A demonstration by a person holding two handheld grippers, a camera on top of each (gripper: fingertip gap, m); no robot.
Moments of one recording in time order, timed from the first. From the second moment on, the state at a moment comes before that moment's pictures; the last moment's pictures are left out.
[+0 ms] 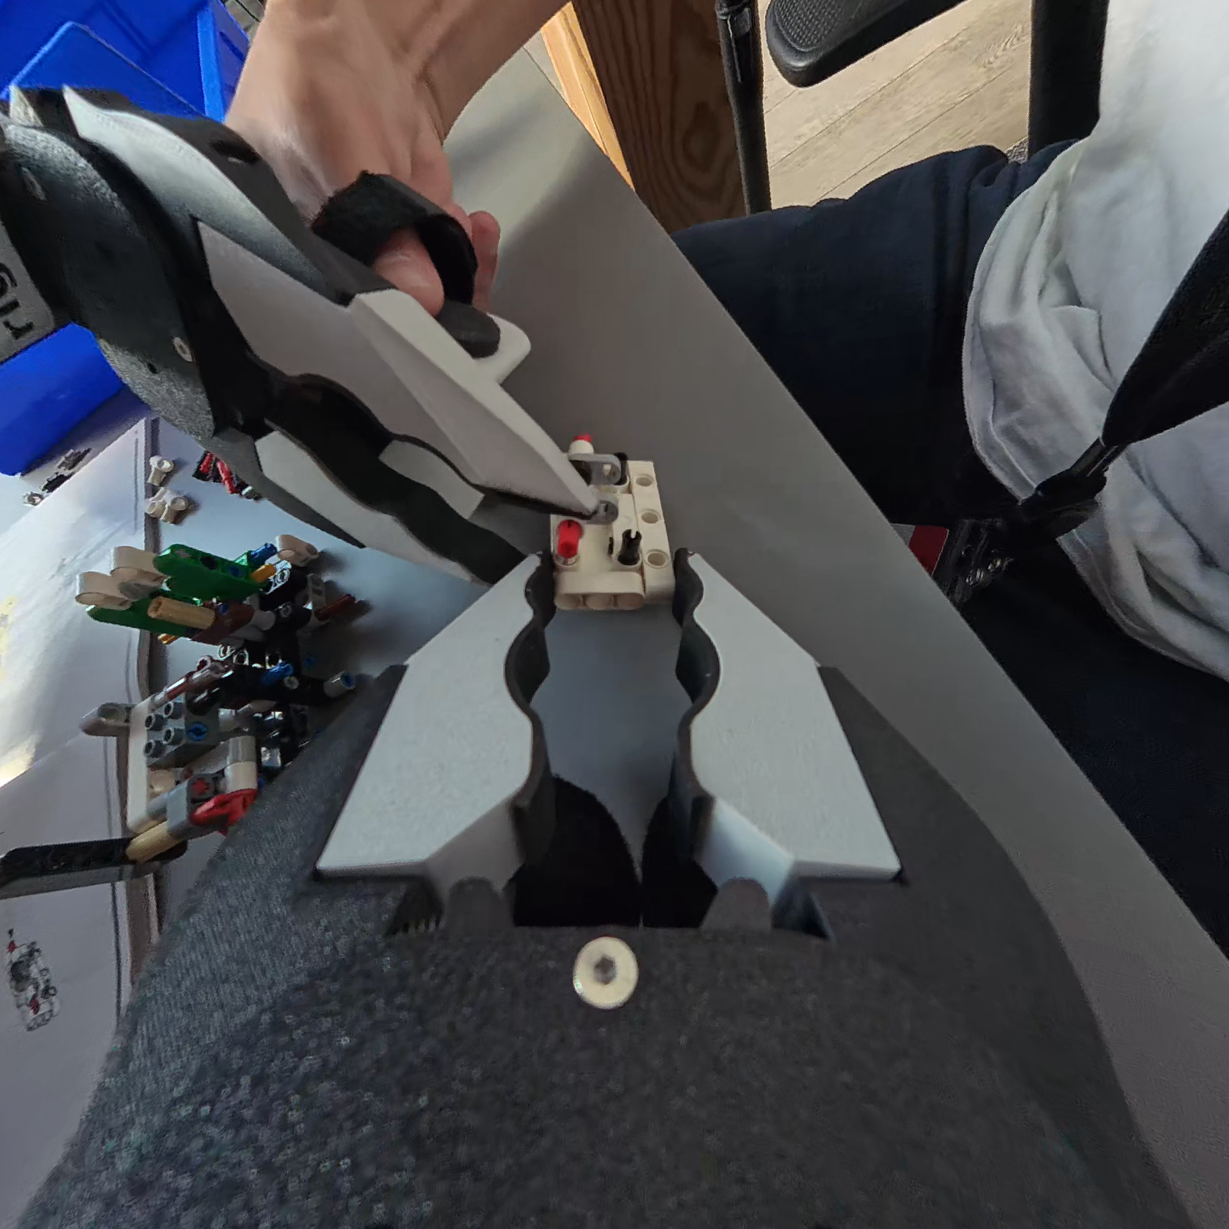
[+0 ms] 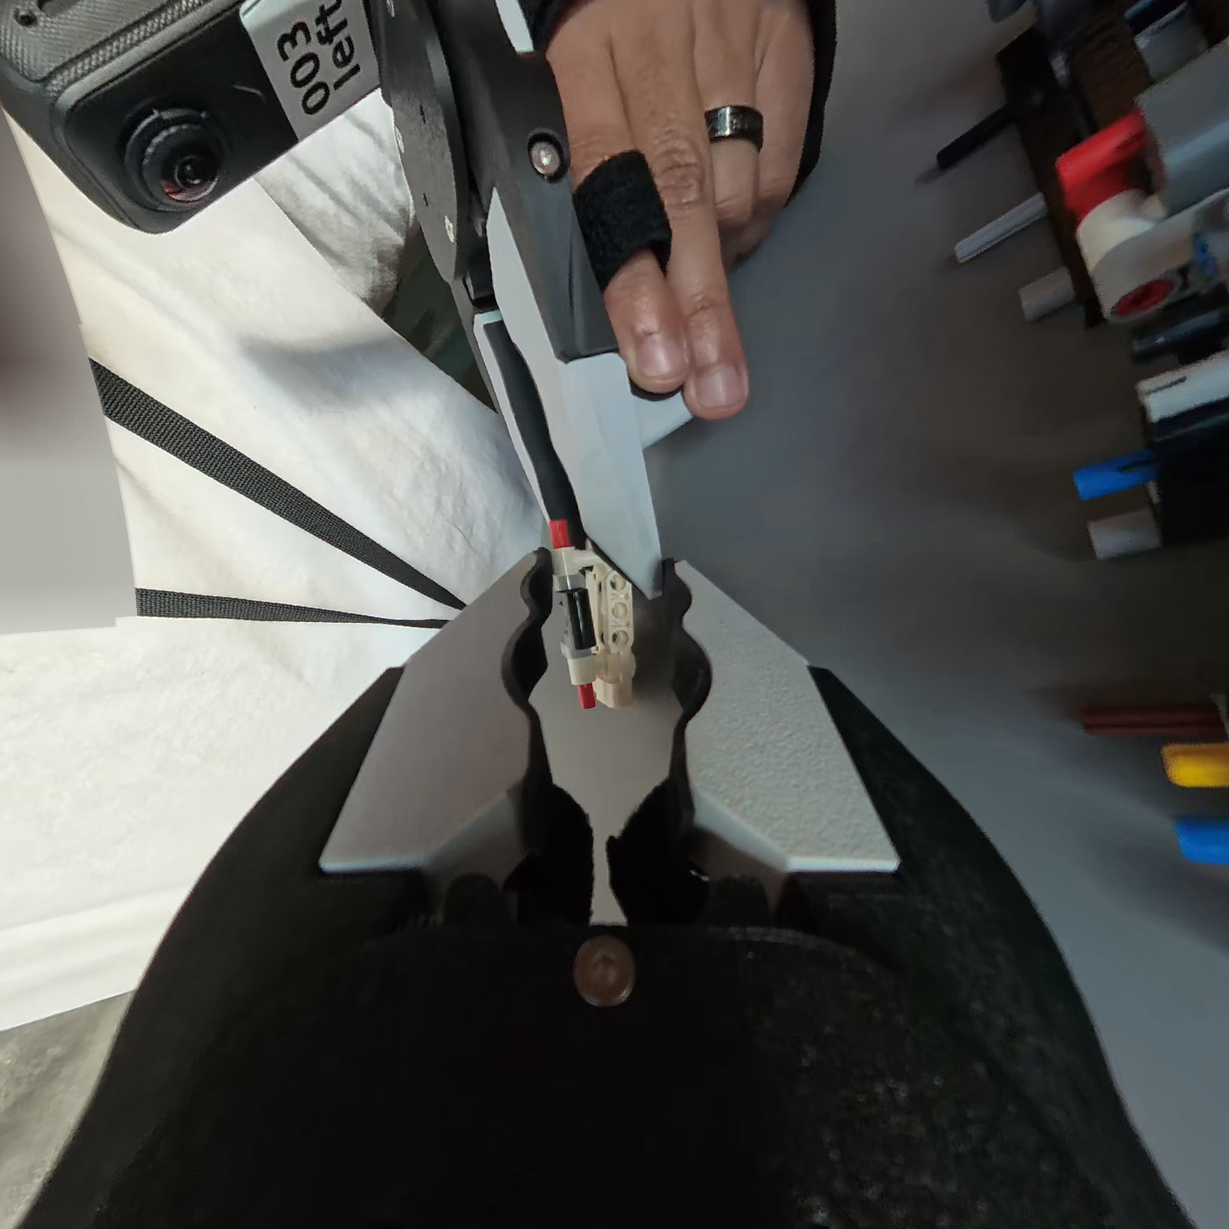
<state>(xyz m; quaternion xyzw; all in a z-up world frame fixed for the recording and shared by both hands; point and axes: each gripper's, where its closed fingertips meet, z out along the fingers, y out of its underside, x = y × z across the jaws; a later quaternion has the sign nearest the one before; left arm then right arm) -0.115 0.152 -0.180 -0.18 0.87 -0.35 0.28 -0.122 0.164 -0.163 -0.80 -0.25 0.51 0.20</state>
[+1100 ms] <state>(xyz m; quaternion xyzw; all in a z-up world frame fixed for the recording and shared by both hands) -0.119 0.144 -0.180 -0.14 0.88 -0.36 0.30 -0.125 0.155 -0.160 -0.77 -0.28 0.55 0.16</state>
